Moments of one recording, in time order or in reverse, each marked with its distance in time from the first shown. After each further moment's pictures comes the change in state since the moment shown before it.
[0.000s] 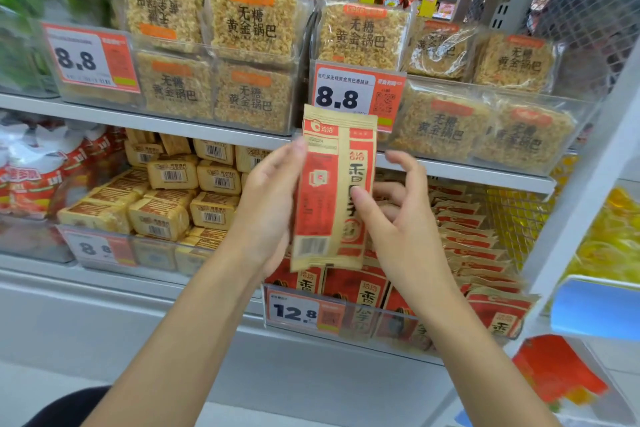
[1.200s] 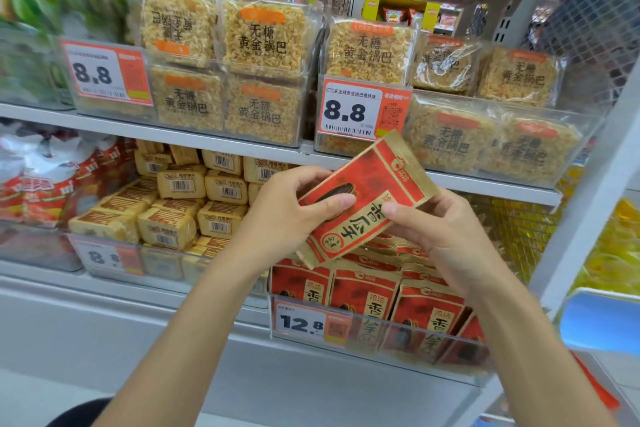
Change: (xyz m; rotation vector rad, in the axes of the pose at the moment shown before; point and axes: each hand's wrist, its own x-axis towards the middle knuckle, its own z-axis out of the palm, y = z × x) left_hand 0.013 0.002 -0.017 0.663 -0.132 0.160; right_hand 0.019 0.011 -0.038 0.370 -0.157 0.129
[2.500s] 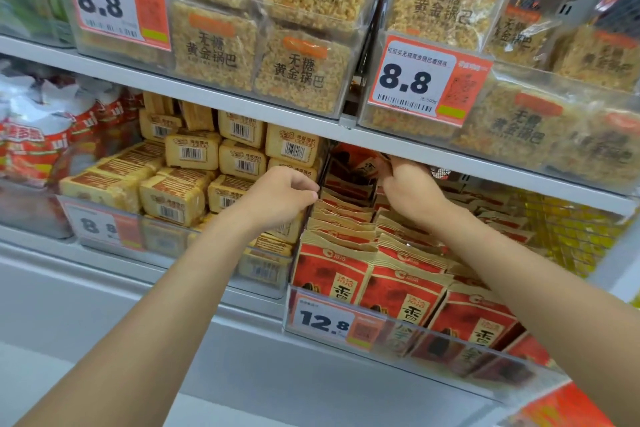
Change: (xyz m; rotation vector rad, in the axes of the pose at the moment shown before) left_hand 0.033 -0.084 -0.030 0.203 -0.078 -0.360; right_hand 0.111 0.061 0.040 -1.208 -0.049 -0.080
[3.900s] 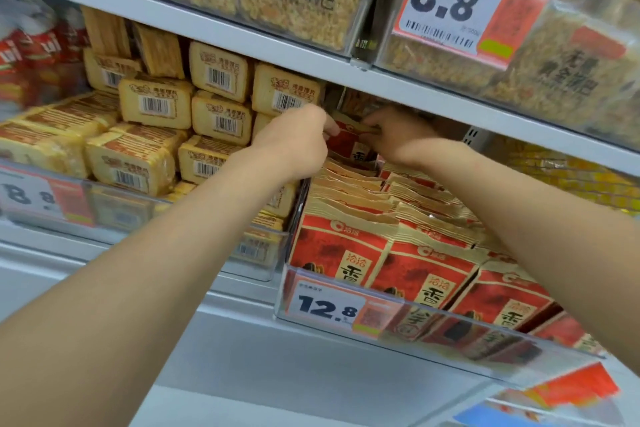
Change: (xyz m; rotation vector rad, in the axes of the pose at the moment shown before) left_hand 0.053 0.001 0.023 0.294 0.078 0.201; right_hand 0.054 0.009 0.019 -0.253 -0.167 -0.053
